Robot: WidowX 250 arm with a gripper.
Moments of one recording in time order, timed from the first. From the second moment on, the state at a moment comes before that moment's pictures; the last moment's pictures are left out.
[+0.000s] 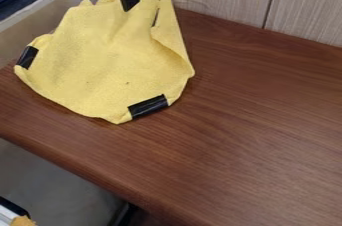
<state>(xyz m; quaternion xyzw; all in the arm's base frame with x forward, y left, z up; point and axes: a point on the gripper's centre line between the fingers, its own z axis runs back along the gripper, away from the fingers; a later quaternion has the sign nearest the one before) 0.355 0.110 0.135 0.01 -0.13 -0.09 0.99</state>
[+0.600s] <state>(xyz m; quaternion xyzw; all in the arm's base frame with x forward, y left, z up) 0.345 0.087 0.107 -0.01 -0.08 -0.14 0.99</state>
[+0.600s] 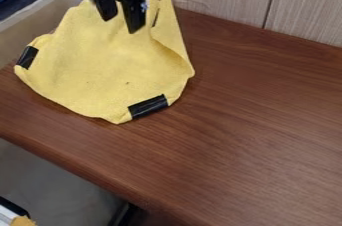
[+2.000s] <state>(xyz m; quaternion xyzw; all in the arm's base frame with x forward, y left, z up) 0.347 -0.012 0.072 -0.02 -0.05 -0.14 0.99</state>
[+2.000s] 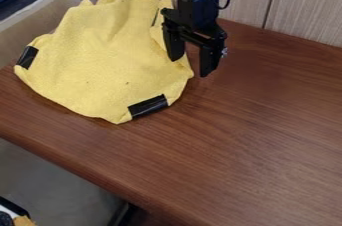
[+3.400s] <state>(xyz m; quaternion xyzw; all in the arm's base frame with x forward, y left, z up) 0.340 -0.013 0.072 -0.01 -0.04 -0.12 0.99</state>
